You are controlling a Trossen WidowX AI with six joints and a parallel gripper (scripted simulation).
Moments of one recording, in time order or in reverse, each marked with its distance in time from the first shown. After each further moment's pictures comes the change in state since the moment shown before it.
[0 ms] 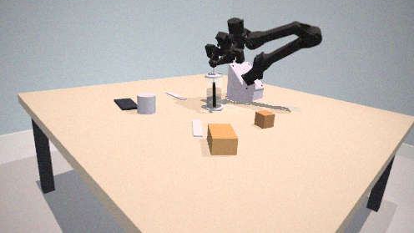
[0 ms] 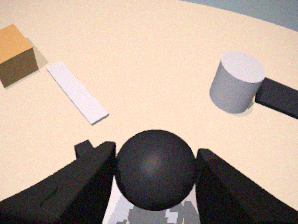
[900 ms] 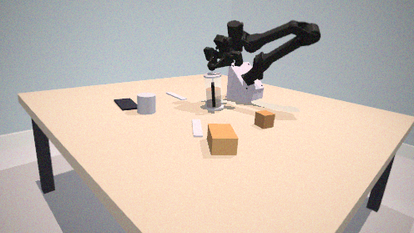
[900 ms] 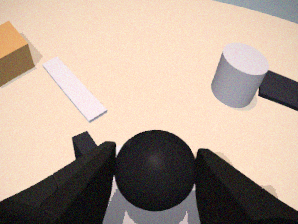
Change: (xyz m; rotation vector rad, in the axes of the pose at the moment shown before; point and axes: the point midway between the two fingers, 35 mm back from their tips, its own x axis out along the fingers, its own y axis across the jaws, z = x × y) arm 0.011 -0.001 -0.007 0.017 0.009 -0.002
